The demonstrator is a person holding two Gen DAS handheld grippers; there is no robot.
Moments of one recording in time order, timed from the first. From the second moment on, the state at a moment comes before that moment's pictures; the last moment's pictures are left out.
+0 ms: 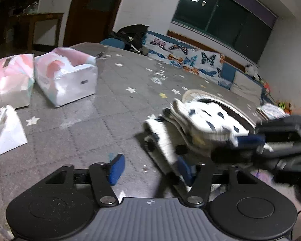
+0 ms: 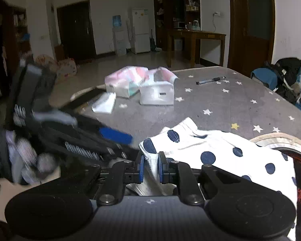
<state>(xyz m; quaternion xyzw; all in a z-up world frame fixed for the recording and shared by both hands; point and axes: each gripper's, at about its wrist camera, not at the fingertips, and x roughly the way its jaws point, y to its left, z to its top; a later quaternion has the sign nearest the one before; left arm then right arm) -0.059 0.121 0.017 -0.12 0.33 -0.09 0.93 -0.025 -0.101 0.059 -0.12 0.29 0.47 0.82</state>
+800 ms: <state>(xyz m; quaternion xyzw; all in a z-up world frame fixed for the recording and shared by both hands) -0.092 0.159 0.042 -0.11 0.29 -0.06 0.95 -0.046 -0.088 0.040 -0.16 0.31 0.52 0.78</state>
